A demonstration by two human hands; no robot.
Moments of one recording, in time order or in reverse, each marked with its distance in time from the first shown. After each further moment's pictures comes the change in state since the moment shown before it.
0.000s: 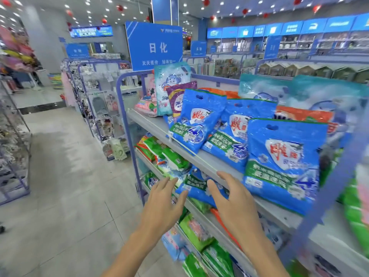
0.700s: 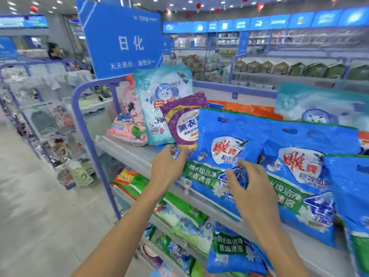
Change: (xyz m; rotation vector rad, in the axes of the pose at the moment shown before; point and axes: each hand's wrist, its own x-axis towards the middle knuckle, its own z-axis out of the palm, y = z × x) left_hand 0.366 -0.066 -0.024 -0.364 -0.110 -0.071; right_hand 0.237 -0.046 0.122 -0.163 0.342 0.183
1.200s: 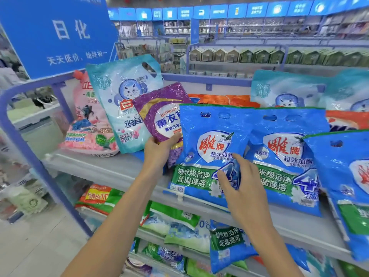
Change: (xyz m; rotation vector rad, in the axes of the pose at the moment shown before) left_hand 0.079 0.004 0.025 -0.737 -0.235 -0.213; right_hand -0.008 -0.010 0.035 -0.027 0.154 0.151
